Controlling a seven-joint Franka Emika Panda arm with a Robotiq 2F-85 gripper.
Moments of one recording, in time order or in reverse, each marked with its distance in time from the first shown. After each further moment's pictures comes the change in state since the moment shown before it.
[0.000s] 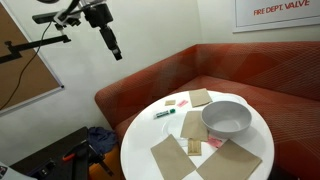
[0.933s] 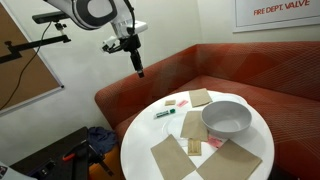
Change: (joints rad) arm 0.038 0.413 0.012 0.186 -0.001 0.185 0.171
